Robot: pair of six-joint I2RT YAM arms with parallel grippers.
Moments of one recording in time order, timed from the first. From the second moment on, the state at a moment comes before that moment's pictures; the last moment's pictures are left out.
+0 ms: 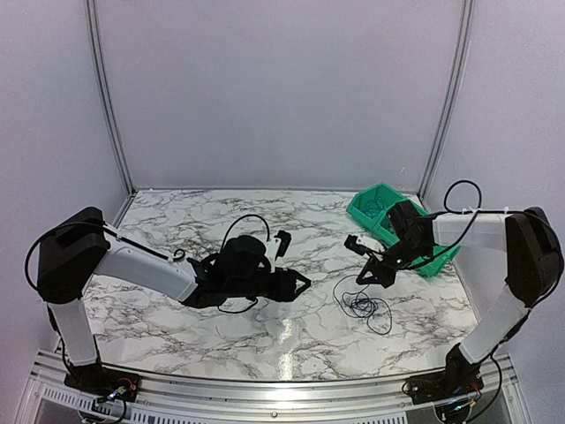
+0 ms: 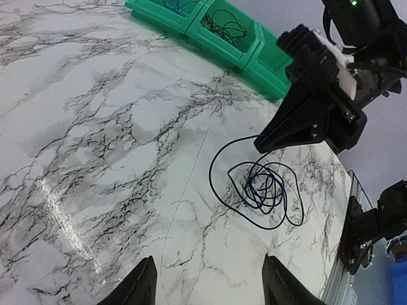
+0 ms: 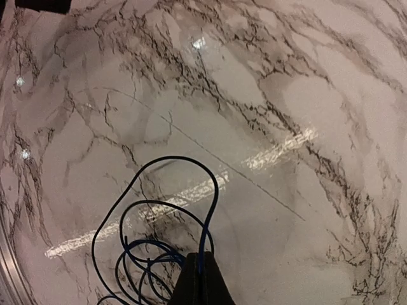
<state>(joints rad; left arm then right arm) -1.04 1.87 0.98 0.41 0.07 -0.60 0.33 1.61 0.93 -0.58 -0.54 -0.66</state>
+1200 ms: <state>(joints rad) -1.02 2.19 1.09 0.68 -0.15 -0.78 0.58 1.50 1.91 -0.89 -0.96 -0.56</state>
